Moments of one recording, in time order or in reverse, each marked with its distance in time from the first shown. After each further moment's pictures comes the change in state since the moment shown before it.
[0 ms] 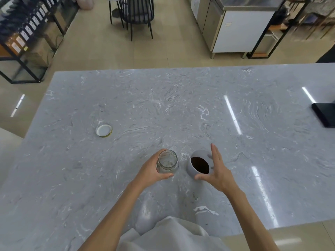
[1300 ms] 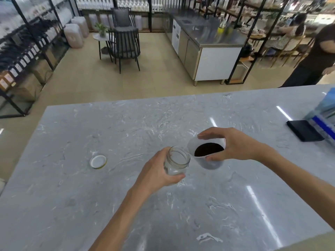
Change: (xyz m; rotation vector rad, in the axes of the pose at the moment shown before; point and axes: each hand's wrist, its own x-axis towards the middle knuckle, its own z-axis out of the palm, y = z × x) left_hand 0.003 0.145 -0.066 0.131 0.074 0.212; right_hand 0.030 -0.159 -0.168 -0.227 -0.139 -0.372
